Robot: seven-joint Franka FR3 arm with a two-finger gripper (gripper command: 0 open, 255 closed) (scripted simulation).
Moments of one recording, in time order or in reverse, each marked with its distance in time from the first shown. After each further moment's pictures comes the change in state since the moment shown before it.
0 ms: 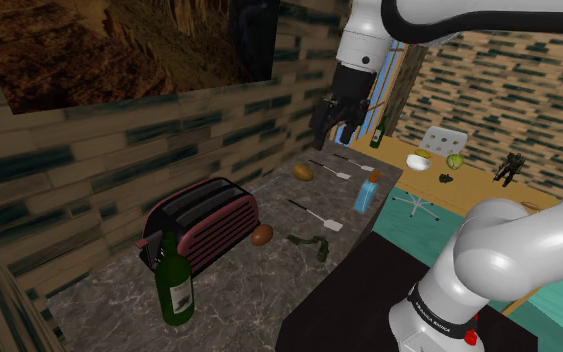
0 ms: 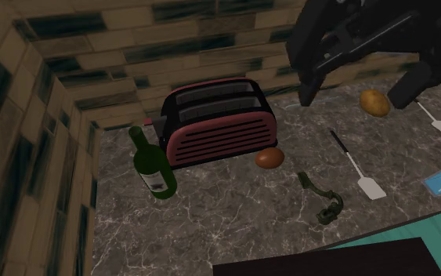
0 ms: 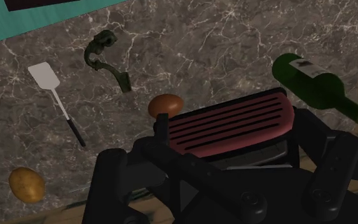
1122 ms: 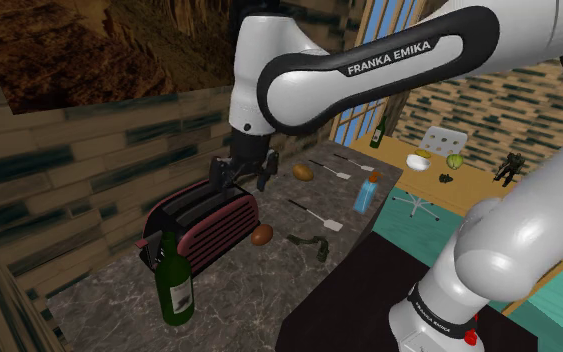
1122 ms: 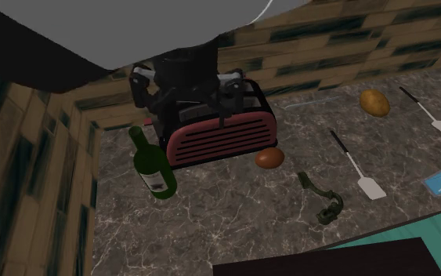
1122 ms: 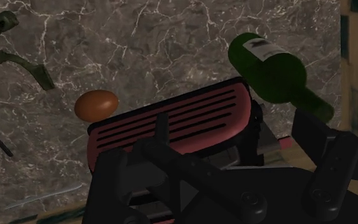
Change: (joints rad) arm 0.019 0.494 0.313 0.110 -0.020 0.416 0.358
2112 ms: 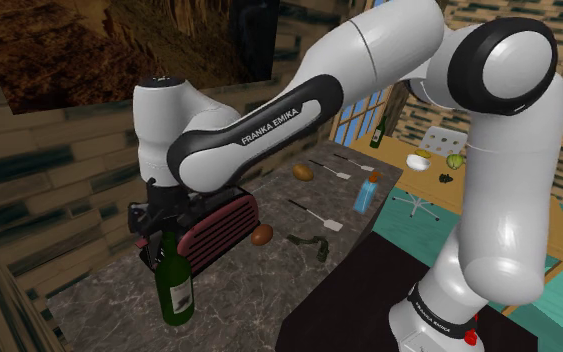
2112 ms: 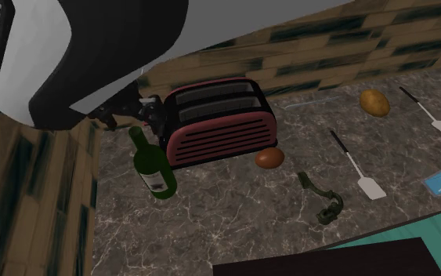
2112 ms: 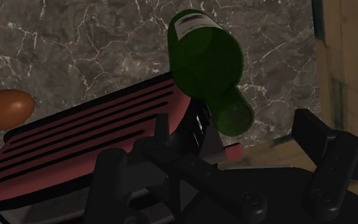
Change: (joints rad) arm 0.136 0.595 0.047 0.392 -0.377 0.128 0.406
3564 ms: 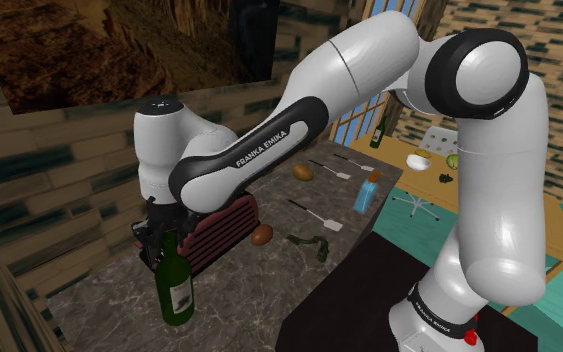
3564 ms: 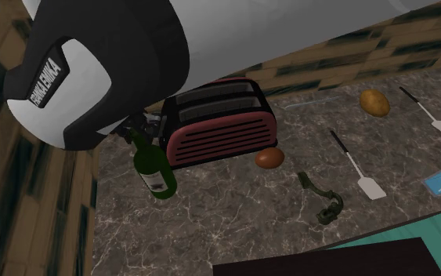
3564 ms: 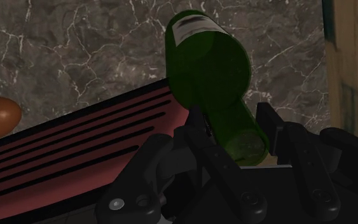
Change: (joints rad) arm 0.025 0.075 -0.027 -0.003 -0.050 0.070 0.035
